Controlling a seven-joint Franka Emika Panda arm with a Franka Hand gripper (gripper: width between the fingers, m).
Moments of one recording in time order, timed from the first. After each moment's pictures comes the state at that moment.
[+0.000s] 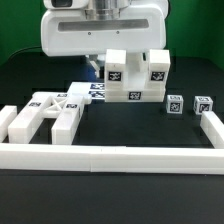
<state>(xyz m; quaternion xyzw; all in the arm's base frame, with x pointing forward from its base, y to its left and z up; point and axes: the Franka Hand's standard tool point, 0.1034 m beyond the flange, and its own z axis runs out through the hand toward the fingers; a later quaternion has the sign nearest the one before) 0.532 -0.040 0.095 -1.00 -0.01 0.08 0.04</state>
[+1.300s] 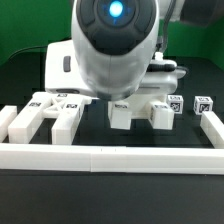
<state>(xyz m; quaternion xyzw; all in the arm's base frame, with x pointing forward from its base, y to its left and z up) 0.529 -0.035 0.057 -0.87 0.01 0.50 0.01</state>
